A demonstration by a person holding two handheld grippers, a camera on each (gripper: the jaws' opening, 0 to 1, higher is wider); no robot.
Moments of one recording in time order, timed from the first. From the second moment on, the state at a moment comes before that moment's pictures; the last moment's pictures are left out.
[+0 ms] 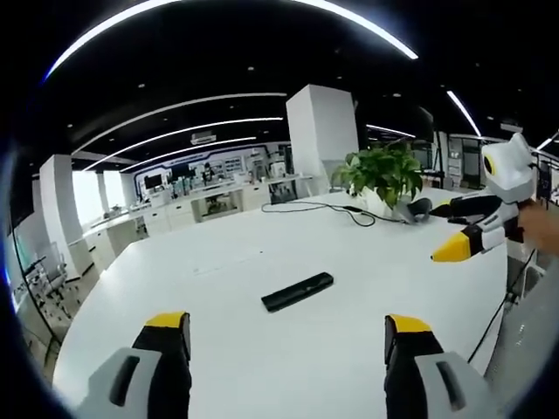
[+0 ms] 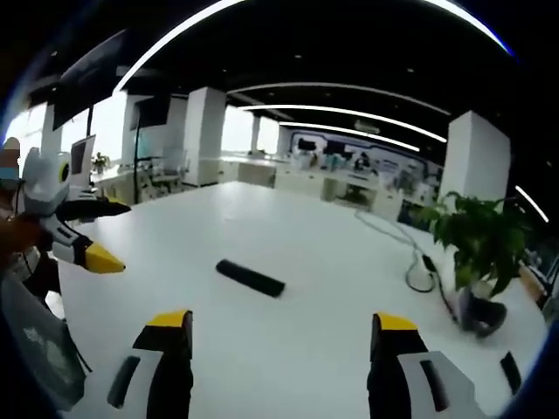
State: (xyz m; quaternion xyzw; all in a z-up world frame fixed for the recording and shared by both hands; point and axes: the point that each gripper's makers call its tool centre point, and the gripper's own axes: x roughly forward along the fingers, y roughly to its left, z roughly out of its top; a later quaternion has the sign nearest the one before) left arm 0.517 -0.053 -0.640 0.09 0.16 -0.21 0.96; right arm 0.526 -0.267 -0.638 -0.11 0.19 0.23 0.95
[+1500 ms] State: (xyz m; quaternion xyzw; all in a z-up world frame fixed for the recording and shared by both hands) left arm 0.603 -0.062 -0.698 0.20 0.22 -0.32 0.90; right arm 0.601 -0.247 -0.693 -0.23 0.23 0.32 0.89
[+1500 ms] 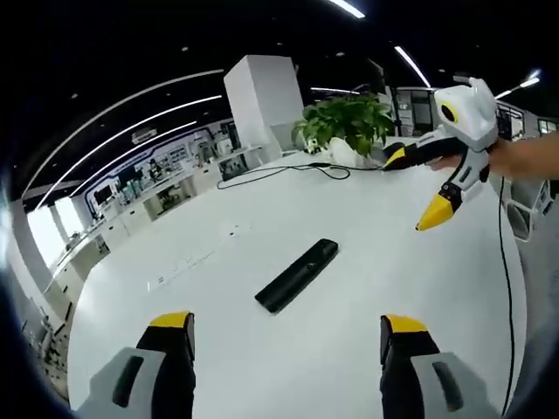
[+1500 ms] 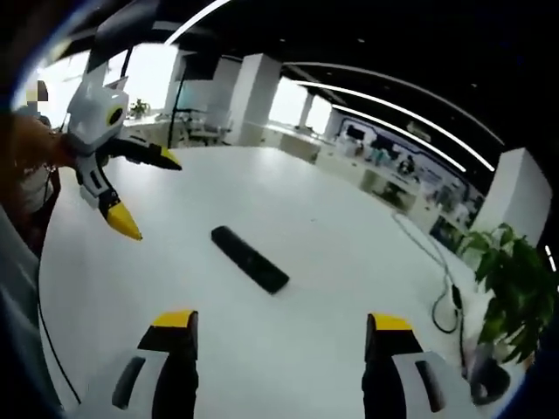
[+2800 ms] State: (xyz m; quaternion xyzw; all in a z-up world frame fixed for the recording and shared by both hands) left arm 0.655 -0.074 -0.738 0.26 0.24 -0.43 0.83; right arm 0.652 -0.215 -0.733 -0.28 0.22 0.44 0.82
